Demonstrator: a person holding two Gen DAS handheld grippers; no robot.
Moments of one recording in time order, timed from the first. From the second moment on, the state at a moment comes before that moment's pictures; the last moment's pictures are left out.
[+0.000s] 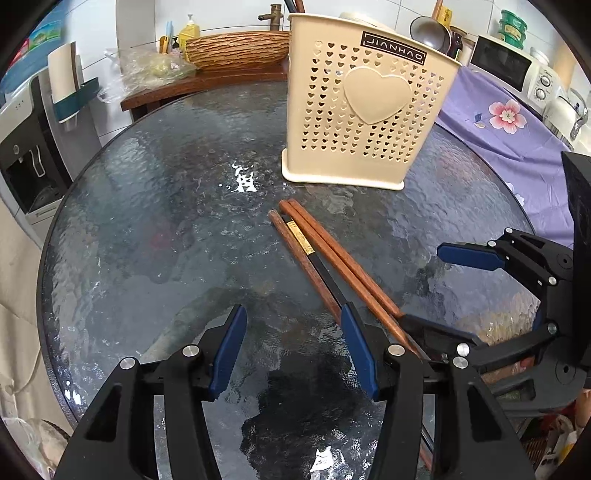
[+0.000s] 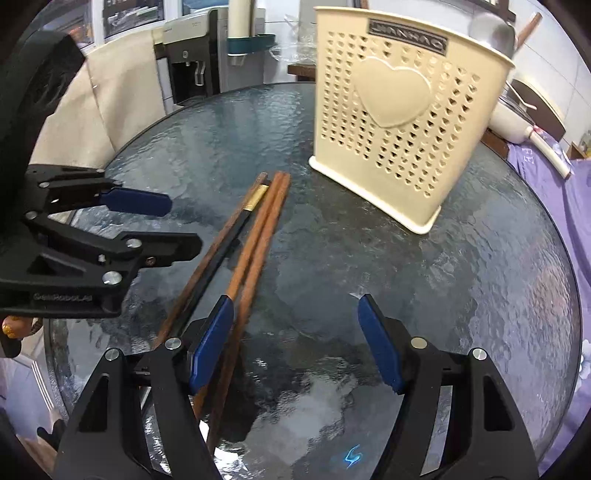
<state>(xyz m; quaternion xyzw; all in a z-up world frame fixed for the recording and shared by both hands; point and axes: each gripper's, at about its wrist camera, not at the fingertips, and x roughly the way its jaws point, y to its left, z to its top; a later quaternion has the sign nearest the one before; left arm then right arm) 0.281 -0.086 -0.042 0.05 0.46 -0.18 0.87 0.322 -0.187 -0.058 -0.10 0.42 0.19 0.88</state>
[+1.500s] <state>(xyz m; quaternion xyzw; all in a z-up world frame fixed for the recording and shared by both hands) 0.360 -0.076 -0.047 0.08 0.49 -0.14 0.86 0.385 -0.166 -0.057 -0.06 0.46 0.15 0.87</state>
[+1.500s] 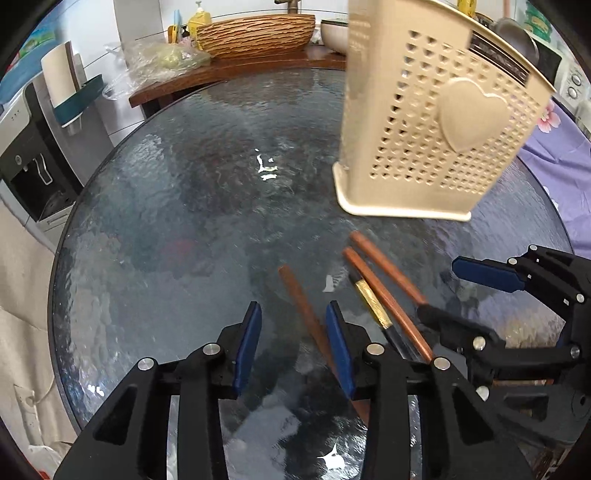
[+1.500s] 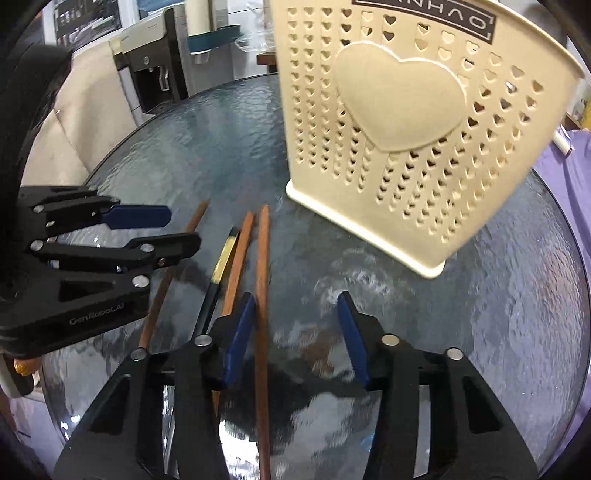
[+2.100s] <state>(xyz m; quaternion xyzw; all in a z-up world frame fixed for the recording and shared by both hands) 0.365 -0.076 -0.045 0.07 0.50 -0.15 0.85 0.400 -0.140 -0.055 -0.08 0.47 0.15 0.87</state>
